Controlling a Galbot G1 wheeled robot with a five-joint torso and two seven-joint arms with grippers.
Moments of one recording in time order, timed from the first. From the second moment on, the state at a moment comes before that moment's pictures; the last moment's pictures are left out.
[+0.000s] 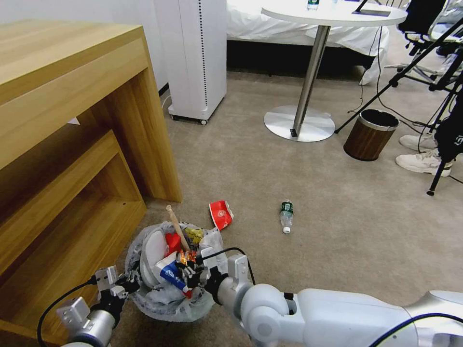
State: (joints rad) left arm 1.78 -1.31 -0.73 -2.17 -0.68 0.31 -0.04; right arm -0.41 1.03 -0.97 1.97 1.36 -0.03 0.62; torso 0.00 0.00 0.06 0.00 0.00
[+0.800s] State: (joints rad) left arm 1.78 -1.30 -0.72 -2.16 -0.67 0.31 -0.04; right arm -0.41 0.93 -0.98 2.06 1.24 -0.02 0.54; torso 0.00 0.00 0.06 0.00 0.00
